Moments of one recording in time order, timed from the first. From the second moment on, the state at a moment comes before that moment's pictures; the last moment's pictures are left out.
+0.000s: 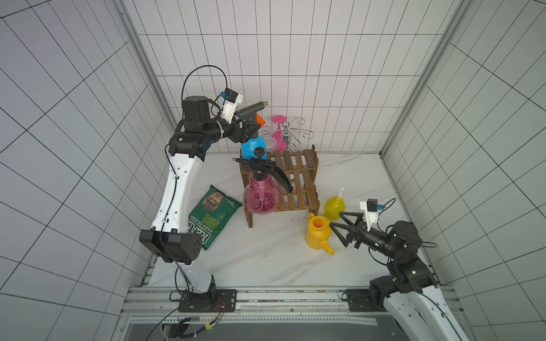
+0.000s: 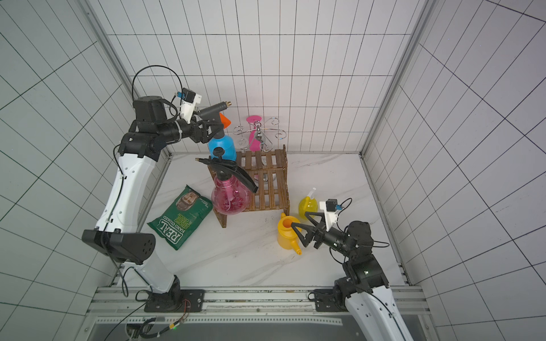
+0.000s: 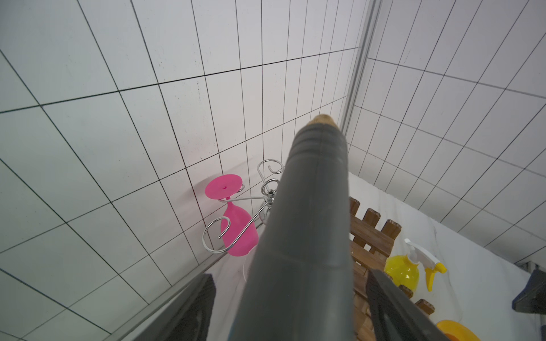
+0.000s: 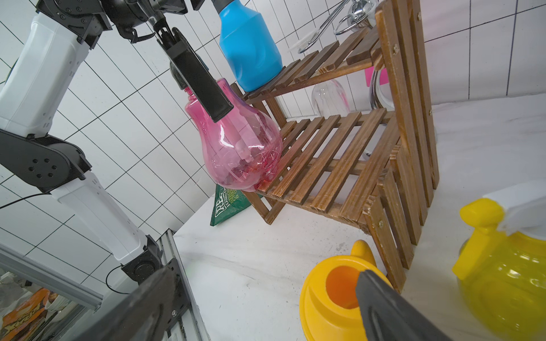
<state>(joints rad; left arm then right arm) -0.11 1.73 2.16 -0.72 0.70 0.15 0.37 0.41 0.45 -0.16 -0.68 0.43</state>
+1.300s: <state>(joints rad) 0.06 0.44 0.93 -0.14 0.55 -0.72 0.37 0.26 0.45 -0.24 -0.63 0.40</state>
